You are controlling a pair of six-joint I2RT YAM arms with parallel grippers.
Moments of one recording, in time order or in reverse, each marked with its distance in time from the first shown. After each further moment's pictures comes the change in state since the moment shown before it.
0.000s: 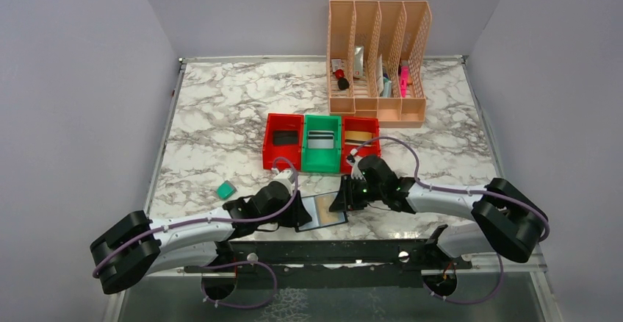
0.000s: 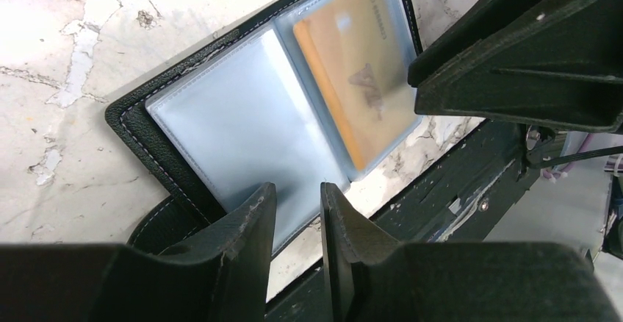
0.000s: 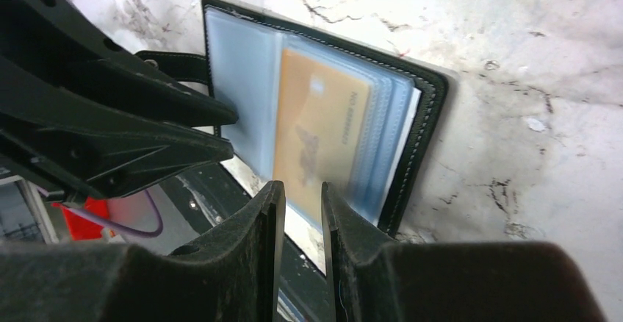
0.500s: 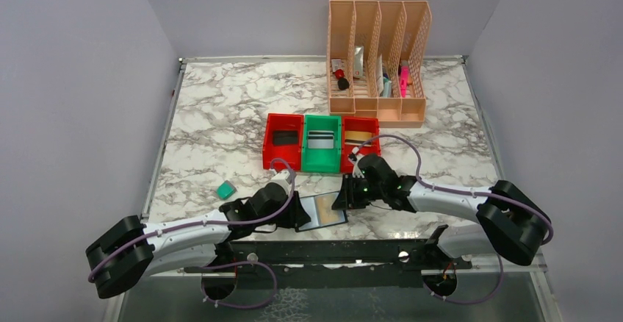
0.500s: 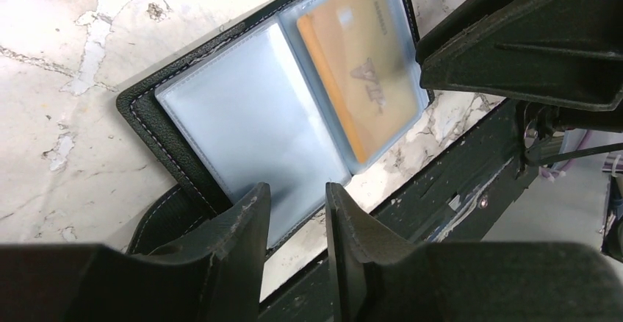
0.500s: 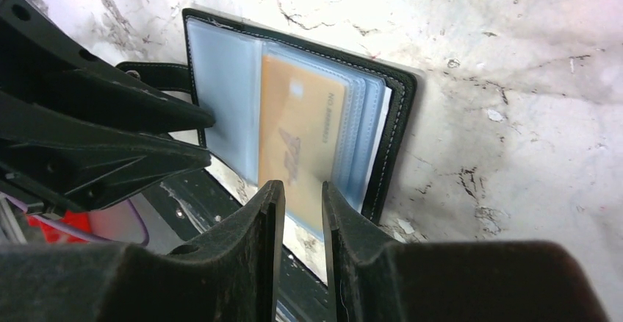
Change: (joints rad) left arm -0.002 -0.053 -0.021 -0.018 -0.010 -0.006; right arm 0.001 -0.030 0.024 -0.074 0.050 -0.012
